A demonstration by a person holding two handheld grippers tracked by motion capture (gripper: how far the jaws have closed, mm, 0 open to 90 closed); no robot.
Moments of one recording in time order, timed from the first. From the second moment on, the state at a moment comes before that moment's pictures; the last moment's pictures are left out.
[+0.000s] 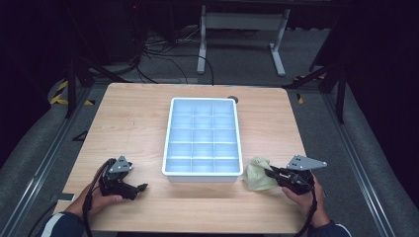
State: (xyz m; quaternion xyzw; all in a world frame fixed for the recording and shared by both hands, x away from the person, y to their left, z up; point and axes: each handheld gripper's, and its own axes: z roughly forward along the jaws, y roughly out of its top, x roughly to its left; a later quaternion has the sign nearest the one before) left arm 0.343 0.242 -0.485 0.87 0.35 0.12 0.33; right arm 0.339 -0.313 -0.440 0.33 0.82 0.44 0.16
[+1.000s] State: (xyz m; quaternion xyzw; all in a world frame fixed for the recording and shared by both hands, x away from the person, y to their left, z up) left arm 0.343 0.242 -0.485 0.87 0.35 0.12 0.33; right arm 0.334 -0.320 -0.395 0.31 0.81 0.45 0.20
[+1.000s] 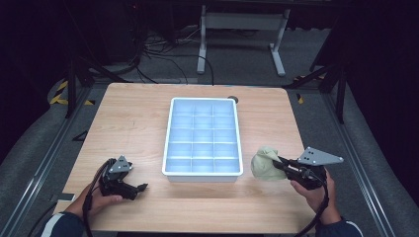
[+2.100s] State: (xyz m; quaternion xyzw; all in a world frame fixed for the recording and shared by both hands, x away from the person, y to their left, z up) left arm 0.343 0.243 -0.485 0.87 0.34 0.12 0.33; right arm 0.359 -0.272 -0.357 0.28 0.81 0.47 0.22
